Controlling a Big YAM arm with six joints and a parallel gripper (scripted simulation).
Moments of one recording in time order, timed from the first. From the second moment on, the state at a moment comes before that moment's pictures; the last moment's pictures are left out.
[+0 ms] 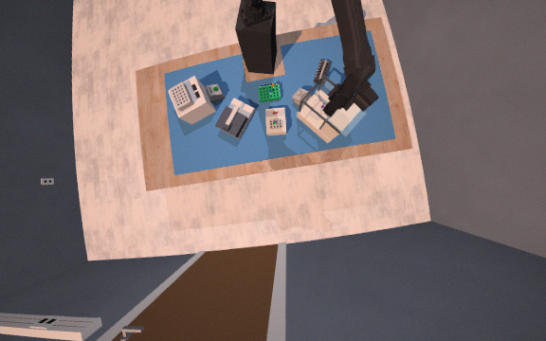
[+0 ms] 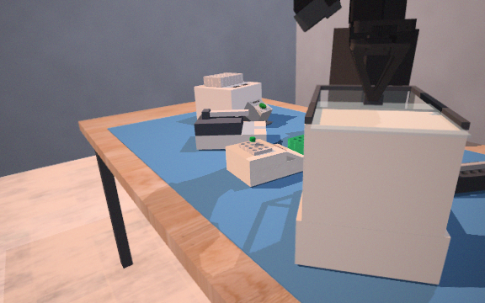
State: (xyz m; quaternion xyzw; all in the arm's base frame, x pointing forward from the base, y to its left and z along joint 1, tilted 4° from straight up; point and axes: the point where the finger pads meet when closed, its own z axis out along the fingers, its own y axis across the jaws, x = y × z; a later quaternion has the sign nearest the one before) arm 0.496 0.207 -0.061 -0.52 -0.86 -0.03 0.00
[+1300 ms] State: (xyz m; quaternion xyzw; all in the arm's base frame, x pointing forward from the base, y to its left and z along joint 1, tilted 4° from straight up) arm 0.498 0.208 -0.047 -0.52 -0.86 -0.04 0.00
